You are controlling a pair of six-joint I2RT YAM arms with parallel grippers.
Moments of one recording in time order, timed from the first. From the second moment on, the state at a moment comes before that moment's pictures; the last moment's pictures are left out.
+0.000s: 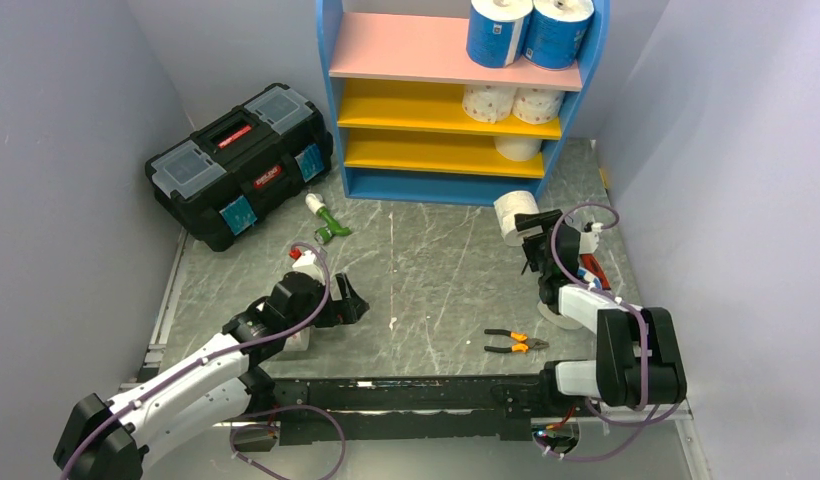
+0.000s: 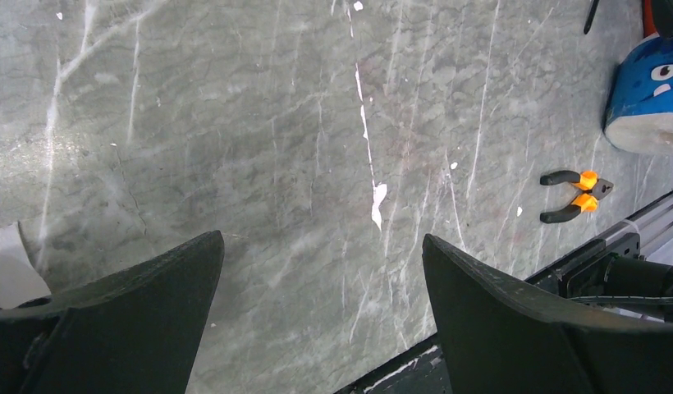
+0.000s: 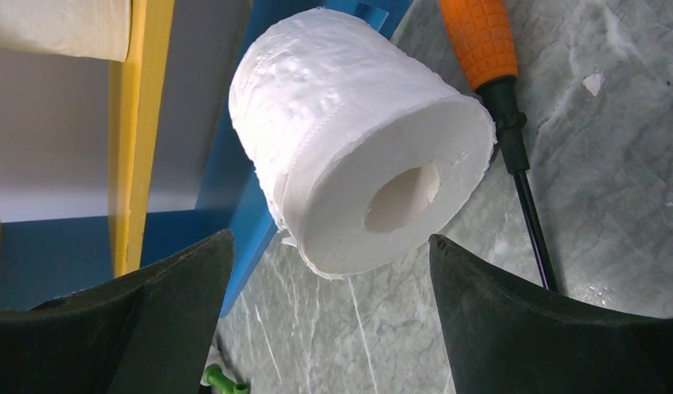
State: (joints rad) left arm -0.69 0.75 0.35 -0.19 -0.02 -0.74; right arm 0.03 1.30 0.40 0.49 0.13 1.16
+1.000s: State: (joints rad) left arm -0.69 0.79 0.35 -0.19 -0.02 -0.74; right arm 0.03 1.45 0.42 0.67 0.13 1.18
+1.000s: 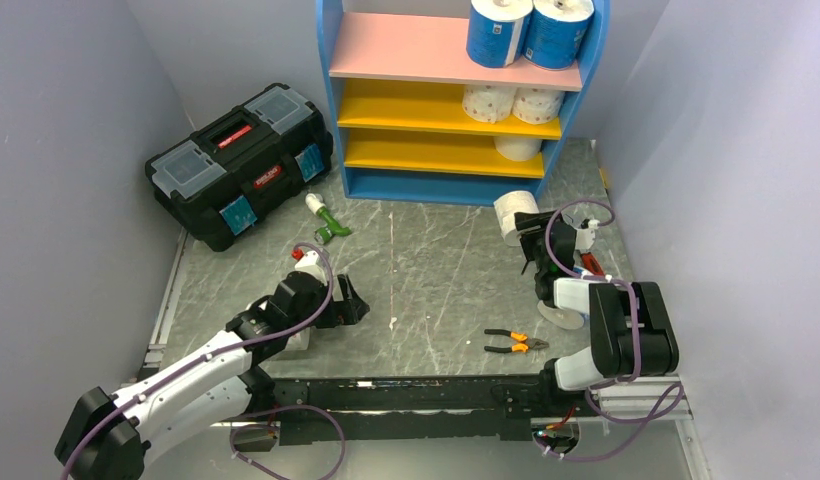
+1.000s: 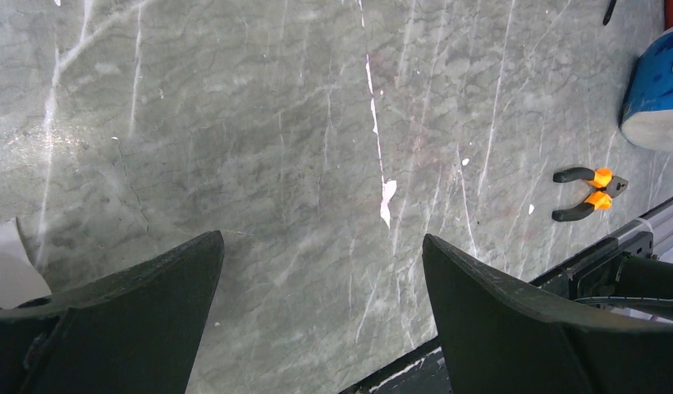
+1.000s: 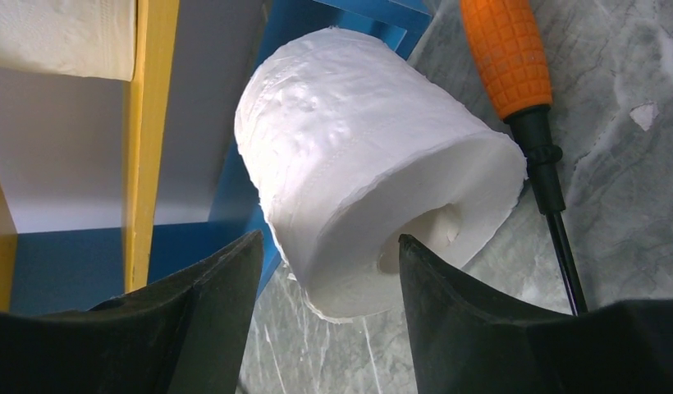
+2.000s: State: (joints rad) left arm -0.69 0.75 0.35 -0.19 -0.02 -0.75; right arm 0.09 1.15 0.43 0.40 0.16 1.05
